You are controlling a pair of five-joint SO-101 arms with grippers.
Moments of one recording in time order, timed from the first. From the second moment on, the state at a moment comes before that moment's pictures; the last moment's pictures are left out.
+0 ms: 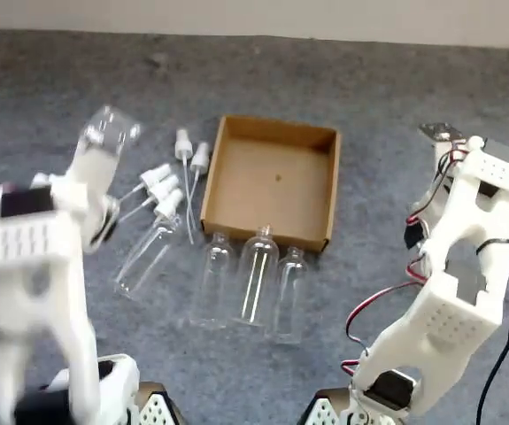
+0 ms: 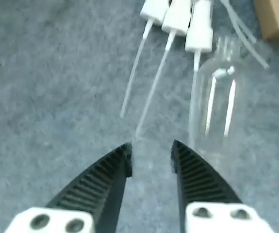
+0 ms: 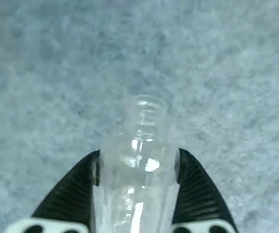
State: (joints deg) left arm -16.8 -28.5 25.5 79.6 -33.4; right arm 23.3 21.8 -10.2 85.4 42.7
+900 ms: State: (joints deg) left arm -6.5 52.1 -47.4 80.1 -26.2; right arm 24.4 10.1 14.6 70.6 44.0
